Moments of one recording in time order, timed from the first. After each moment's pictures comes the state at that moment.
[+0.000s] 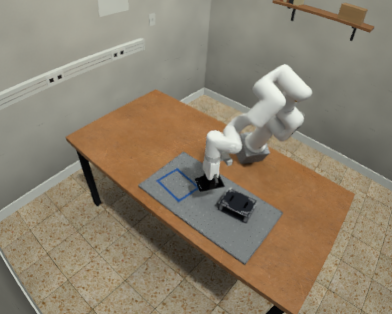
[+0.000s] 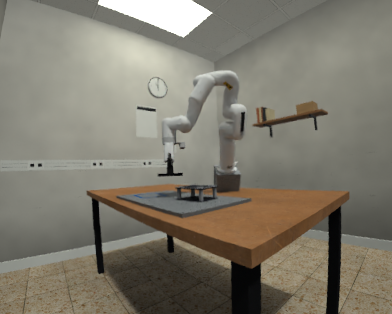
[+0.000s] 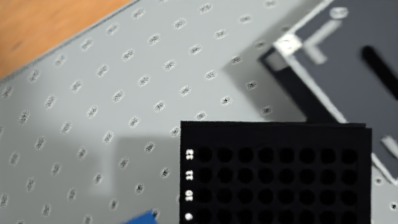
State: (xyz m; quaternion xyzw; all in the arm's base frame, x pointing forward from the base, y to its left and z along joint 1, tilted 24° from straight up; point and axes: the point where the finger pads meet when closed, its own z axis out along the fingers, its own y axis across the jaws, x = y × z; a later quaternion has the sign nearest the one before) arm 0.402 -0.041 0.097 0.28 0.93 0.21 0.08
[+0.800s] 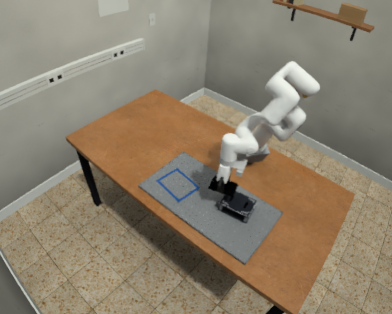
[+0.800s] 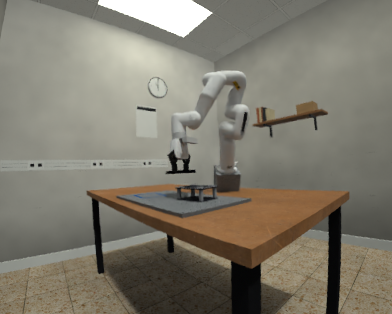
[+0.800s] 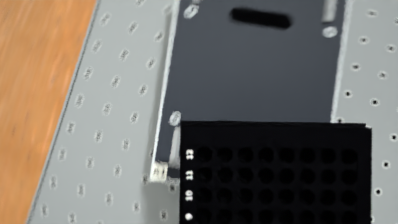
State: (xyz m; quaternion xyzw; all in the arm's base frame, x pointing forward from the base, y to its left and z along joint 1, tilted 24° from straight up) arm 0.380 0.022 0.127 0.60 0.77 0.22 0.00
